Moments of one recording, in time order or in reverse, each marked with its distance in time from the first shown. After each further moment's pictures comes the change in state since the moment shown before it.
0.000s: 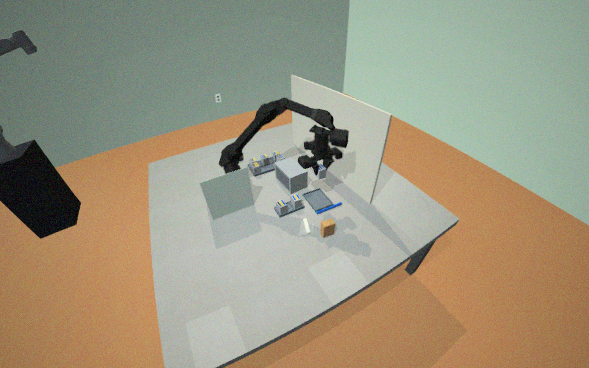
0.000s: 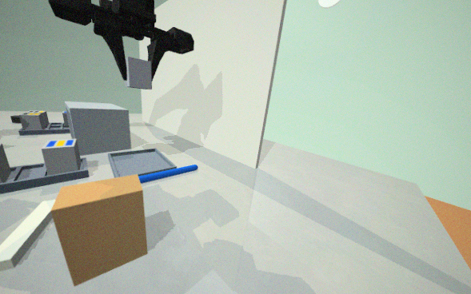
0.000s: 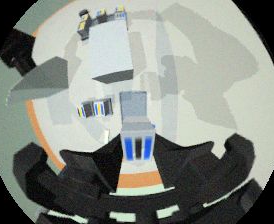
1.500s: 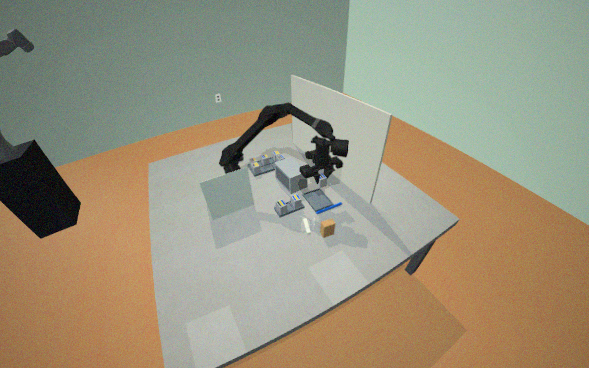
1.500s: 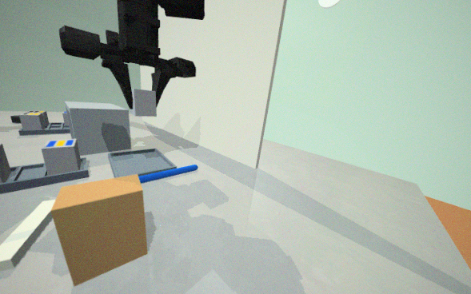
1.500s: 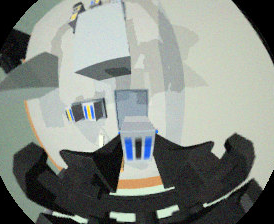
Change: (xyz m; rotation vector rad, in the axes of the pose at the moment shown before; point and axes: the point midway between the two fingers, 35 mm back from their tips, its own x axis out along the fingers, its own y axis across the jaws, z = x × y) arm 0.048 -0.006 -0.003 0.000 0.005 0.000
